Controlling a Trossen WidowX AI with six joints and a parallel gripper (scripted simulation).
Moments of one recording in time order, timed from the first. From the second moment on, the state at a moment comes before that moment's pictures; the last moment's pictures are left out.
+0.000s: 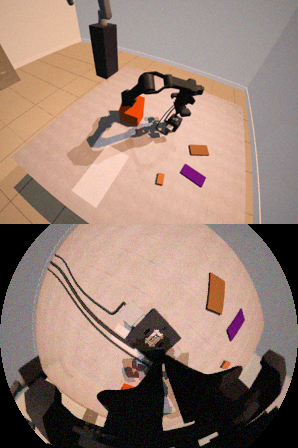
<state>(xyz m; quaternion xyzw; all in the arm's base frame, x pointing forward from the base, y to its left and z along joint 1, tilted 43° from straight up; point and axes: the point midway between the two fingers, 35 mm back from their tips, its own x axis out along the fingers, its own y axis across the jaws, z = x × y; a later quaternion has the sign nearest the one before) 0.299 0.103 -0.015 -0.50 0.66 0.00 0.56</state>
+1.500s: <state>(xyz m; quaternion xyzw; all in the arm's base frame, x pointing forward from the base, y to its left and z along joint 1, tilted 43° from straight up) 0.299 0.103 -0.016 -0.67 0.62 0.22 0.36</state>
